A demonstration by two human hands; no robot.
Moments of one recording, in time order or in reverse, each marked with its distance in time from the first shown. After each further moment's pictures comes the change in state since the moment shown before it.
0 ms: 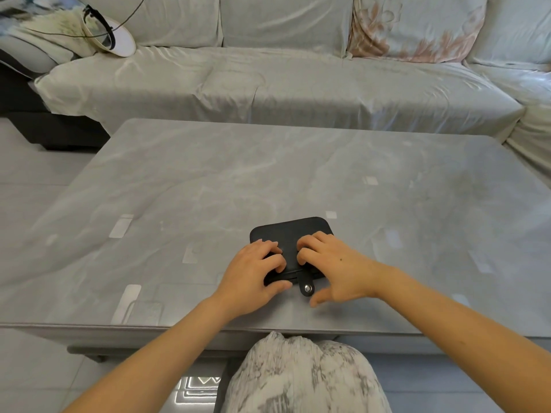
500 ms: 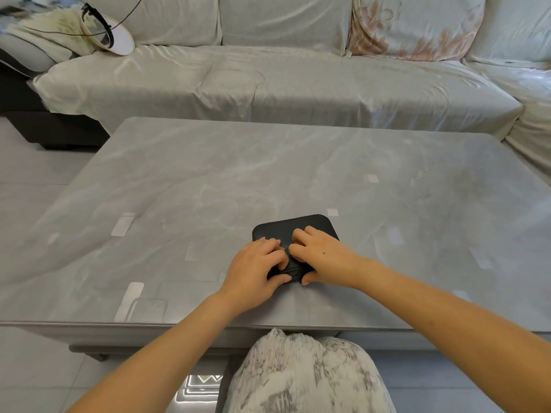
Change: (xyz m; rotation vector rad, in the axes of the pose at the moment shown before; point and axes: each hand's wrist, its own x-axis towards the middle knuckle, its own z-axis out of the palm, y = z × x) left_hand 0.003 0.002 0.001 0.015 -0.011 -0.036; right_hand 0.028 -0.004 0.010 -0.088 0.052 -0.018
